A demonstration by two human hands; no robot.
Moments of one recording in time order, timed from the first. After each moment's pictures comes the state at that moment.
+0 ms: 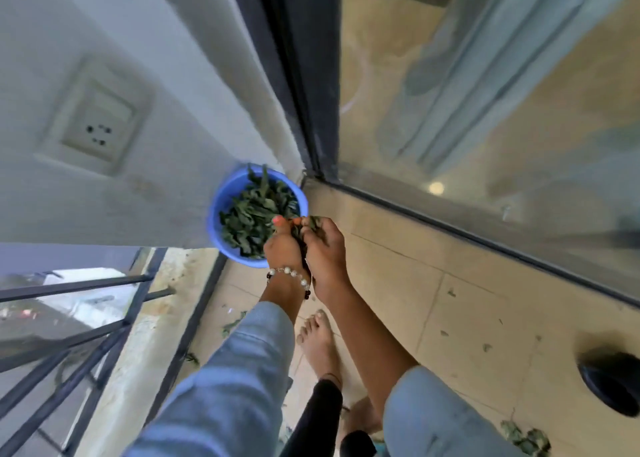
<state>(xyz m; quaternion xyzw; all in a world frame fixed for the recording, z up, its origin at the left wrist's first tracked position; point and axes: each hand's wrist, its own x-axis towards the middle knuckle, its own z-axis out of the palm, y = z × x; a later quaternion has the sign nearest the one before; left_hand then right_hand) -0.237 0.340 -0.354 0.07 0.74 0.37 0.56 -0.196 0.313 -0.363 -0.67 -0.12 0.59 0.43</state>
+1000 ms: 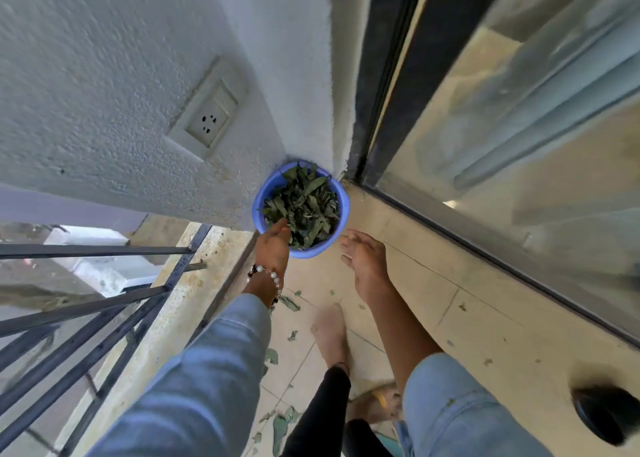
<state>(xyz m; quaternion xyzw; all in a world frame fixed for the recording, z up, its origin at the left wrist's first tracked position) -0.366 0.347 -0.350 0.24 0.78 0.24 0.53 -0.218 0.322 -0.352 -0.72 -0.06 0.61 0.33</state>
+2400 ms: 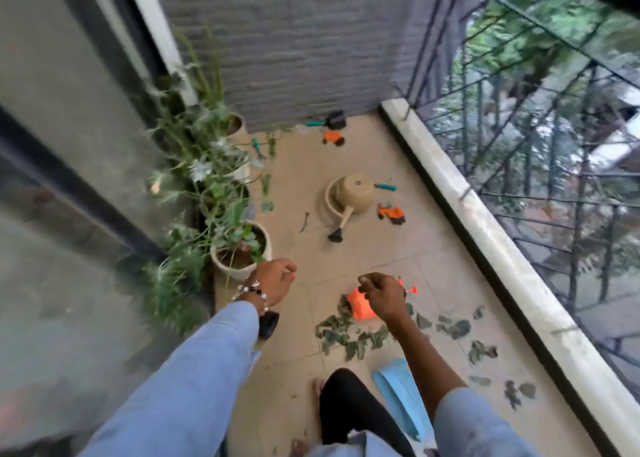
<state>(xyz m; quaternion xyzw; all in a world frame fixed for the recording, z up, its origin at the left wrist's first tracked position) 0.281 -0.104 0.003 -0.86 0.37 0.28 -0.19 0.077 -0.237 -0.024 -0.71 0.51 -0.09 0.48</state>
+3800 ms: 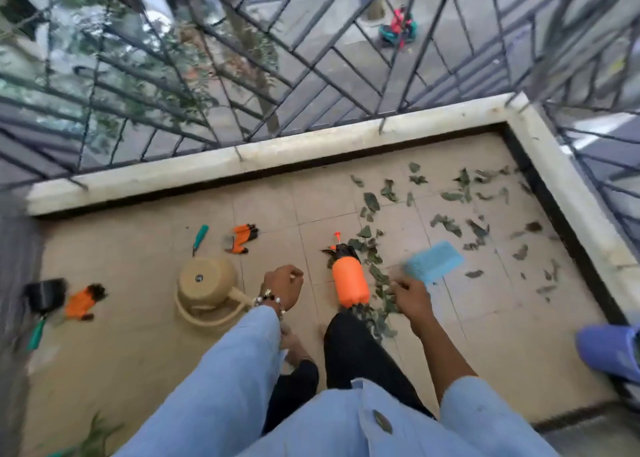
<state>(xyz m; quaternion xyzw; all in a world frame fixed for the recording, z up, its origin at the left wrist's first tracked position) 0.365 -0.598 -0.067 -0.46 0.78 0.40 0.16 0.216 -0.384 -0.066 0.04 0.87 -0.34 0.36</state>
